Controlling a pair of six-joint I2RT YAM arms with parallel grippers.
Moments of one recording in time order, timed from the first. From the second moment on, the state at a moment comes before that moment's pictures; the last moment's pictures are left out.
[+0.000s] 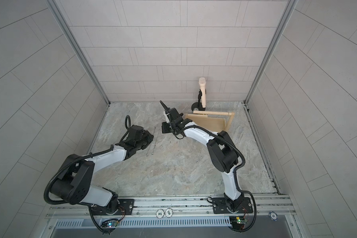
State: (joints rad) left arm -0.37 1.47 0.69 0.11 0.04 -1.08; right arm 0.63 2.01 1.59 -0.31 -0.17 0.44
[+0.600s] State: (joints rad) left arm -0.17 1.30 0.55 0.17 0.02 -1.01; right arm 0.66 2.27 1.93 -0.30 -0.28 0.35
